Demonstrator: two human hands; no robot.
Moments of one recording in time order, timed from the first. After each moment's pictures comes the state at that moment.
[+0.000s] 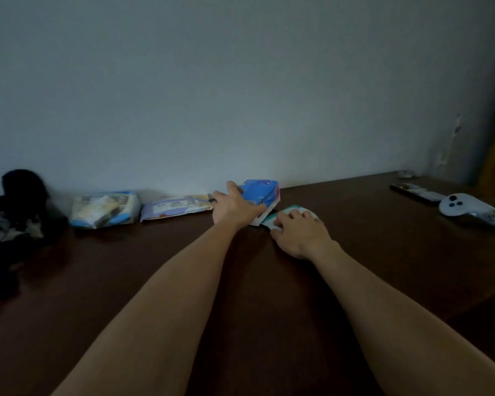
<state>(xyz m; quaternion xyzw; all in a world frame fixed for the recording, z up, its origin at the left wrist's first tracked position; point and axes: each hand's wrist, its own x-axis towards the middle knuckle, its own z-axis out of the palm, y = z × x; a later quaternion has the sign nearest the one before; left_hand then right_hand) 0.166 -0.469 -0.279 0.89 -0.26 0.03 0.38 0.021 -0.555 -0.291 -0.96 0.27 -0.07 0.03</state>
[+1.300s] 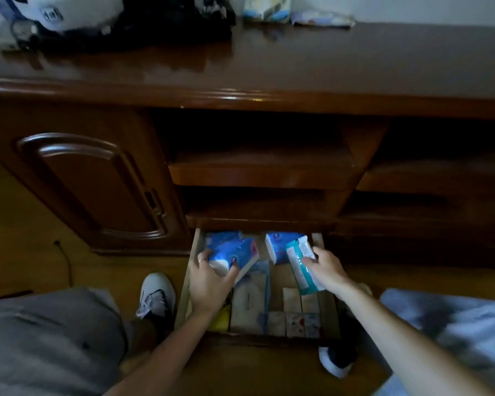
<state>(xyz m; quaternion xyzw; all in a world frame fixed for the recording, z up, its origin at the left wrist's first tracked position) -0.221 0.063 -0.613 0.90 0.05 -0.05 0.43 -0.257 -0.208 -0.625 -0.88 0.29 0.08 0.36</state>
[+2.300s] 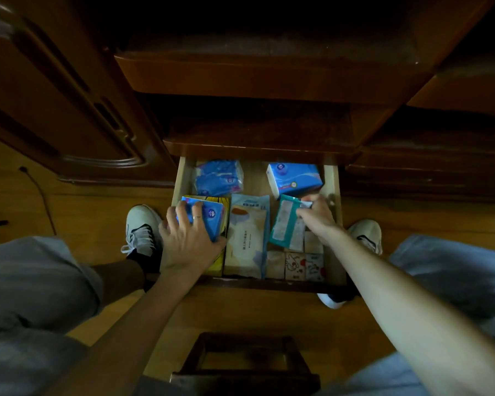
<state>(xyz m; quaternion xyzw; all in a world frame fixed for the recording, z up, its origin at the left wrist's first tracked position) -0.210 0.084 -0.701 0.99 -0.09 -0.06 0.05 -0.226 -0.208 -0.735 -0.77 0.38 0.12 0.50</state>
